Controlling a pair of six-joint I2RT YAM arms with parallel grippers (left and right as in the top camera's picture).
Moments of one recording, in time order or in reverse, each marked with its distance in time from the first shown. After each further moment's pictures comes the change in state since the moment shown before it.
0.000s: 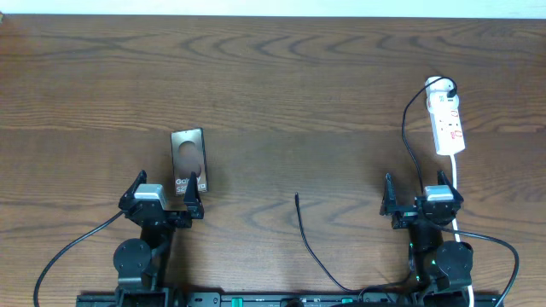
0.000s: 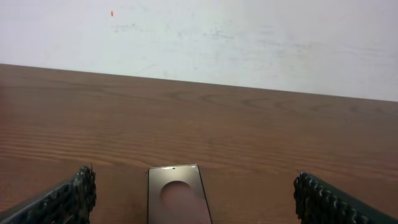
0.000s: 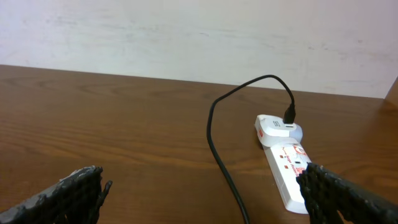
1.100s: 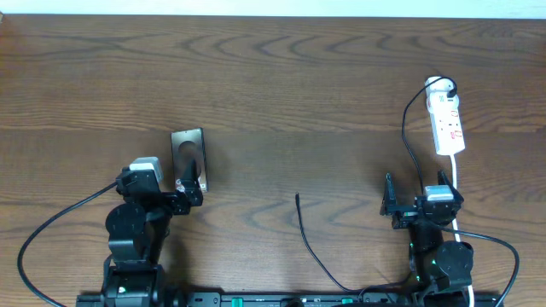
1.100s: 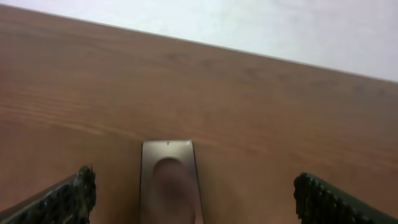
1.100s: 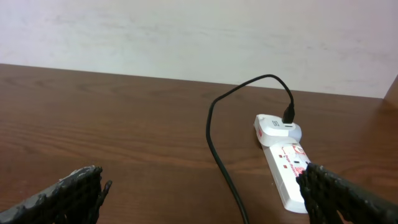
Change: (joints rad) left arm 0.002 0.426 0.254 -0.054 0.008 -0.072; right arm -0.002 0.002 0.002 -0.002 0.000 -0.001
